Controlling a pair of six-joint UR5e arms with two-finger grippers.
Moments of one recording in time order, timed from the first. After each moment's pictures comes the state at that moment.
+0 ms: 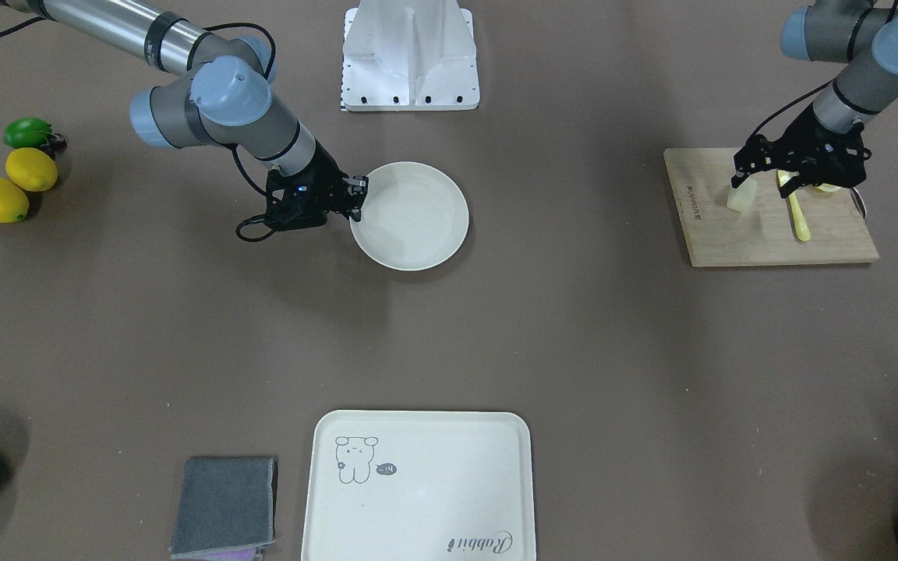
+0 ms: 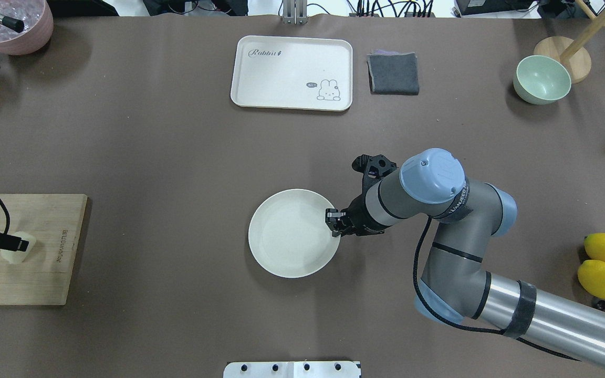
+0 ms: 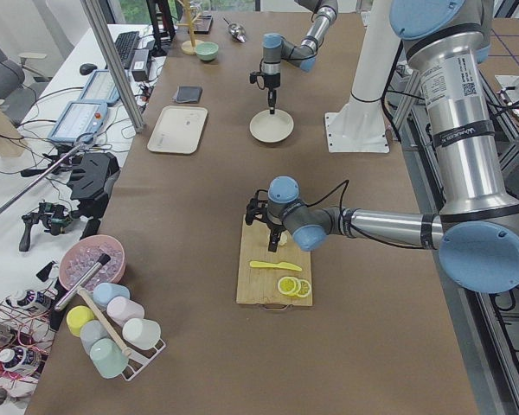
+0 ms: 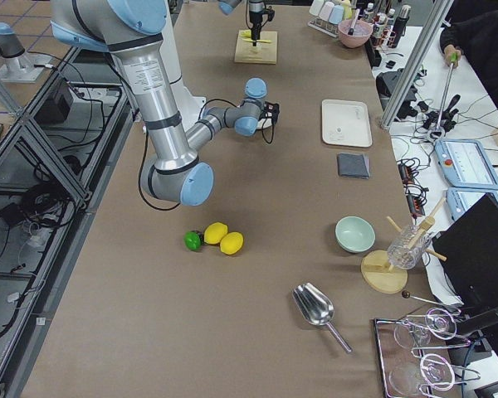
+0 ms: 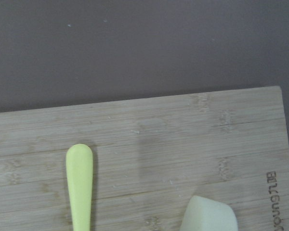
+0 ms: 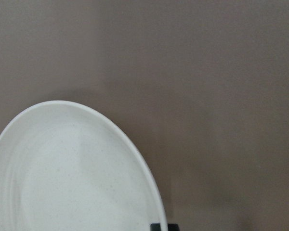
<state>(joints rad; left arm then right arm) -0.81 -1.29 -1.79 -2.39 -2.13 -0.81 0.49 -1.11 1.64 -1.01 2.03 1.45</state>
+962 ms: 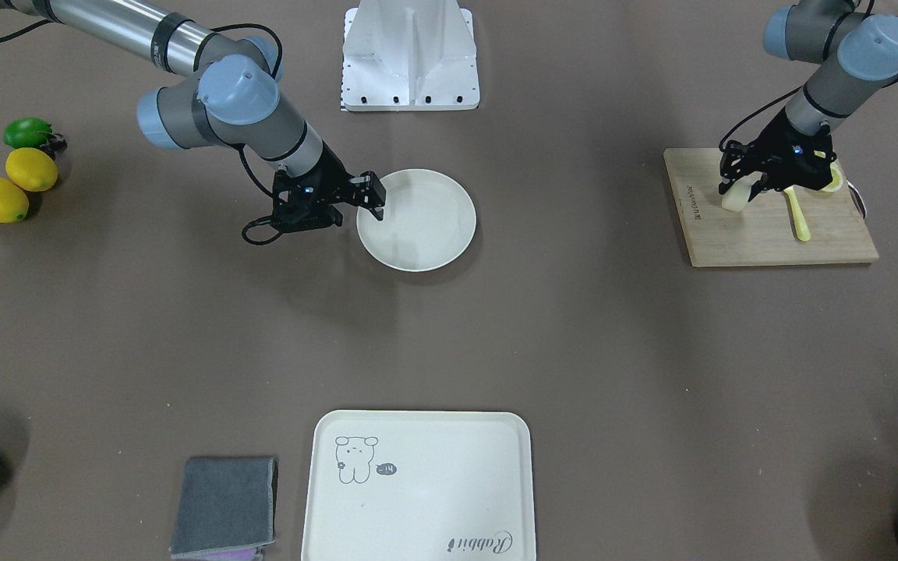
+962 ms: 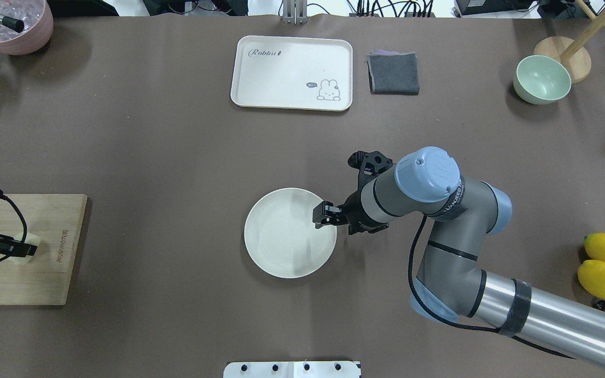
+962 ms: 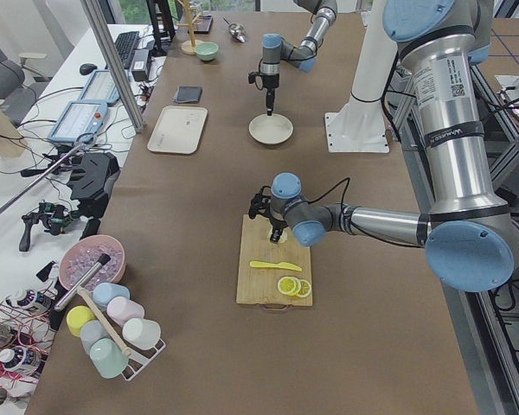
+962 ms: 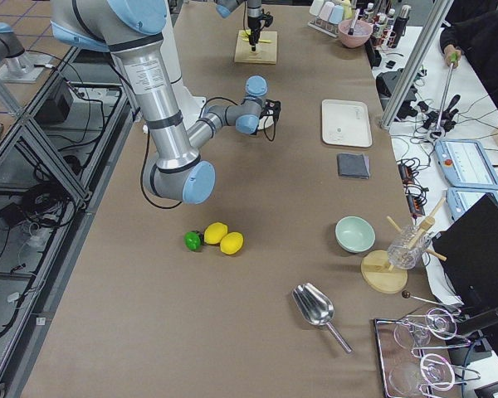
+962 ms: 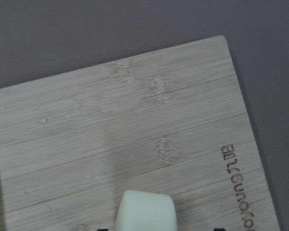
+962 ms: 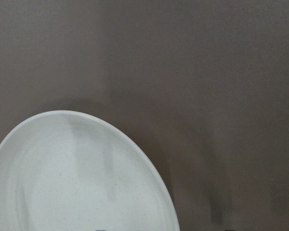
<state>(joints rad) -0.76 -1.30 -1.79 -2.39 -2.08 -0.76 0.49 -1.10 1.63 -1.01 2.01 1.44</state>
